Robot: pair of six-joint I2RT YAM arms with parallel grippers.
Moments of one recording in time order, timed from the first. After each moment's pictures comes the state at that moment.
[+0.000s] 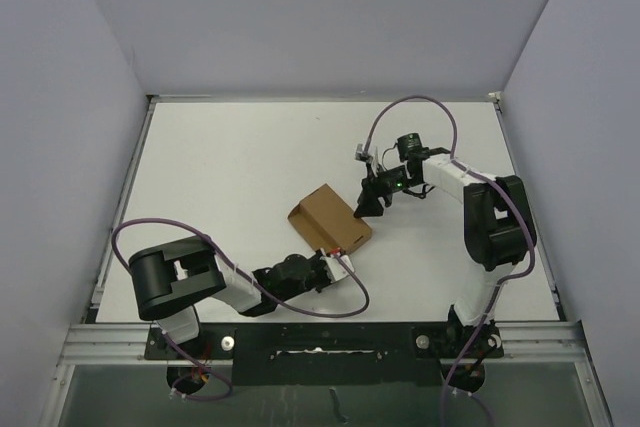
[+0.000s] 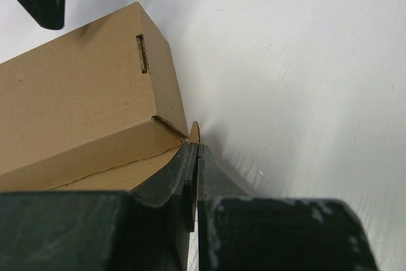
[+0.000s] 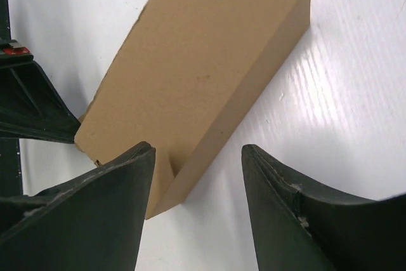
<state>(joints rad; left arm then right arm) -1.19 1.68 0.38 0.98 -0.15 0.22 0.26 1.82 1.19 -0.56 -0.98 -0.71</state>
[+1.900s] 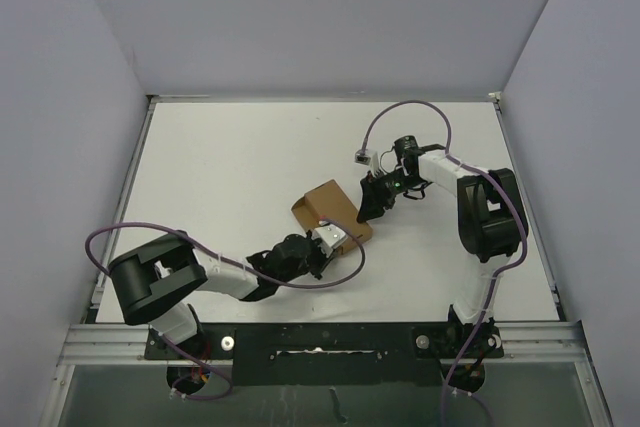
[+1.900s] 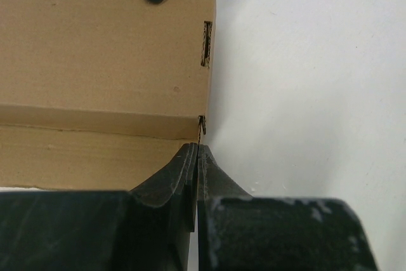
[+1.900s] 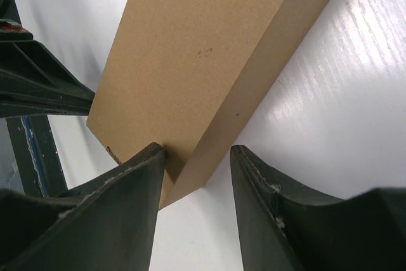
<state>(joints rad) -1.07 1.59 0.44 0.75 -0.12 -0.08 0.26 1.93 1.27 -0.72 -0.90 -0.57</state>
